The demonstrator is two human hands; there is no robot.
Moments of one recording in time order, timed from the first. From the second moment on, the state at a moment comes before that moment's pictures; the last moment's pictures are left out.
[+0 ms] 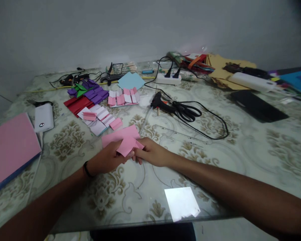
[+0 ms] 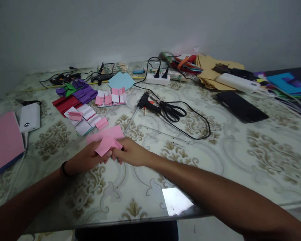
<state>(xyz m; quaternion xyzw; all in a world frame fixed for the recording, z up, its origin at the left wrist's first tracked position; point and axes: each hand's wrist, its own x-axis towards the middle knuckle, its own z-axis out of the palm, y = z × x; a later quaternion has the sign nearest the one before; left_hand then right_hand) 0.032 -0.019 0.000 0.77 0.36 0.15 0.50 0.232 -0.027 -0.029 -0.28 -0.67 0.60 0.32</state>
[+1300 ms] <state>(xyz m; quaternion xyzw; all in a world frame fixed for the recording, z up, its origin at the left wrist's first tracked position) 0.022 -0.011 -0.012 0.66 0.37 0.17 0.63 0.231 -0.024 -0.034 -0.27 -0.66 0.63 0.30</state>
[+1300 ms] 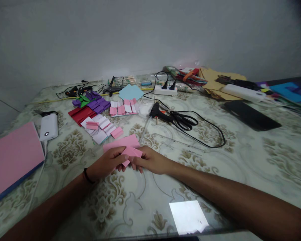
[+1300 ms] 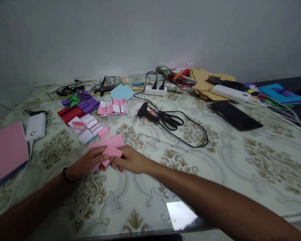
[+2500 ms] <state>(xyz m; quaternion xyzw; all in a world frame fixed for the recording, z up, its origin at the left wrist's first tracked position) 0.022 -0.012 -0.008 0.67 0.37 0.17 0.63 0.231 -0.024 -0.031 -0.26 -0.65 0.65 0.30</state>
